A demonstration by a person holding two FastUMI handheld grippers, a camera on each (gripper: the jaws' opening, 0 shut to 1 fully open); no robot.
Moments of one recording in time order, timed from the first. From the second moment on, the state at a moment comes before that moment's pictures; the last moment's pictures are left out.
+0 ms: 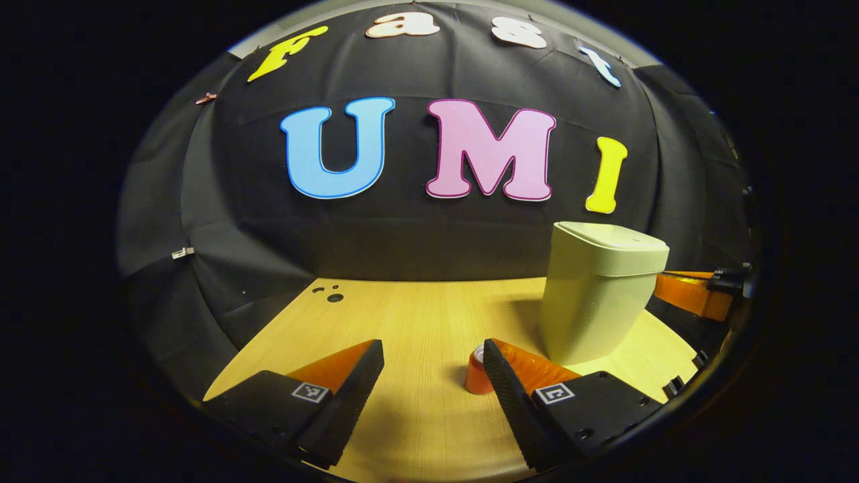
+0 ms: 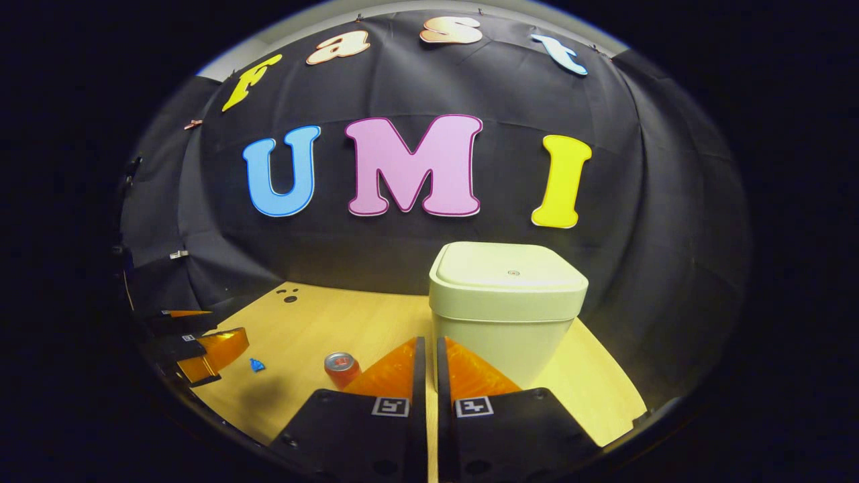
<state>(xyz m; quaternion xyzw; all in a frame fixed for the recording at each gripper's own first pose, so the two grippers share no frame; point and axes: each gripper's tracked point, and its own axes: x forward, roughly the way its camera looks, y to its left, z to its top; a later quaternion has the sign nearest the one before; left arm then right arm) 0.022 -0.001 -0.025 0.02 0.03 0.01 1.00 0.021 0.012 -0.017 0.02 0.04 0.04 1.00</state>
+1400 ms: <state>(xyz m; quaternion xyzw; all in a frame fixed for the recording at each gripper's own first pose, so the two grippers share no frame) 0.007 0.004 -0.048 0.01 0.06 0.03 1.00 0.098 -0.069 0.064 0.04 0.00 0.00 1.00</state>
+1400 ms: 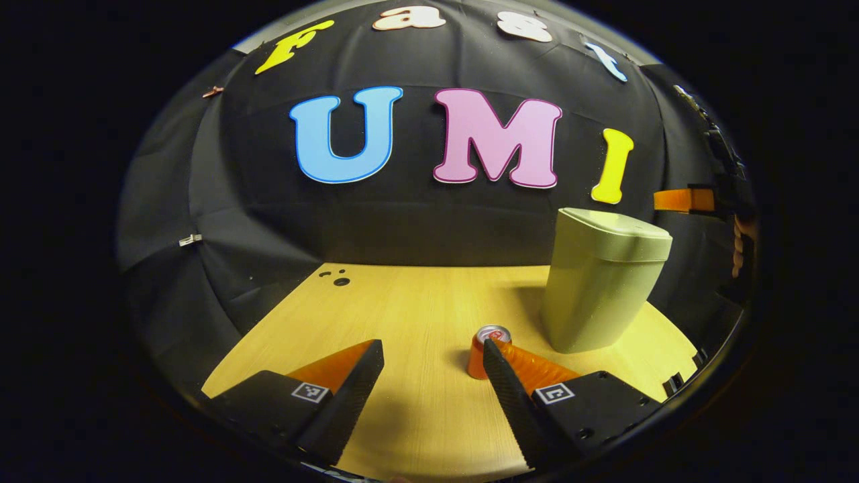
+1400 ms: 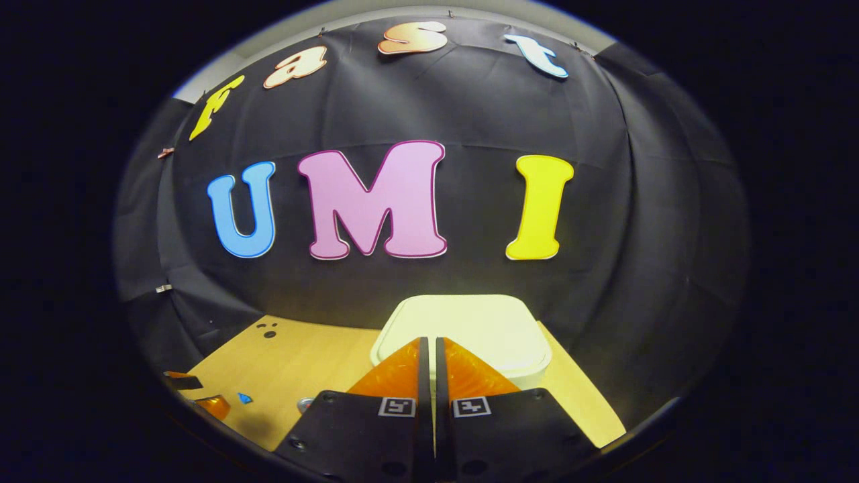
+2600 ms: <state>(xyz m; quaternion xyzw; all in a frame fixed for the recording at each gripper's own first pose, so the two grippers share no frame) 0.008 0.025 -0.064 0.02 0.09 0.17 0.98 0.144 -0.084 0.020 -0.01 0.01 0.02 1.00</state>
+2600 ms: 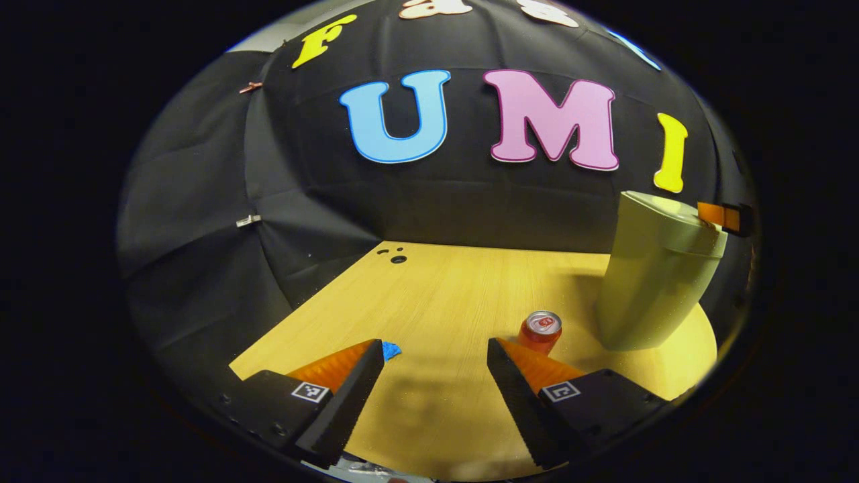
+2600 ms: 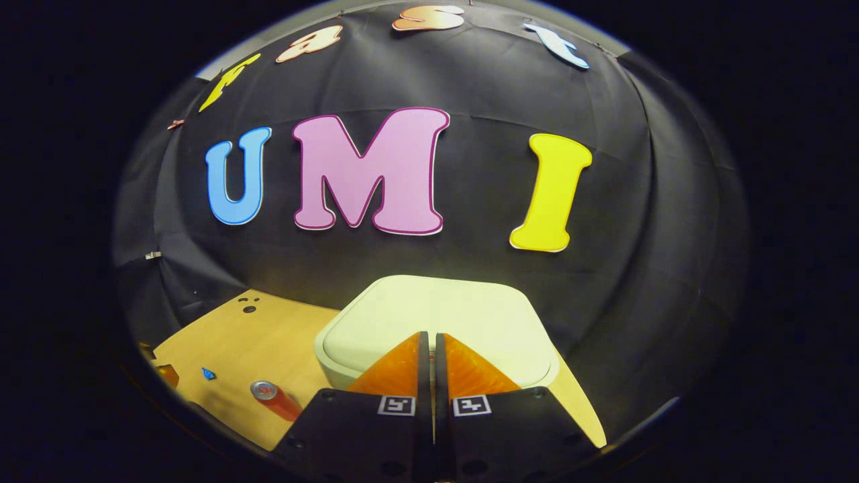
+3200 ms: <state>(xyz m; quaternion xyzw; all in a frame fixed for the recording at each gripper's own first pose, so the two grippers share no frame) 0.030 0.018 -0.032 0.05 0.05 0.09 0.99 0.146 -0.085 0.030 -0.02 0.02 0.00 1.00</state>
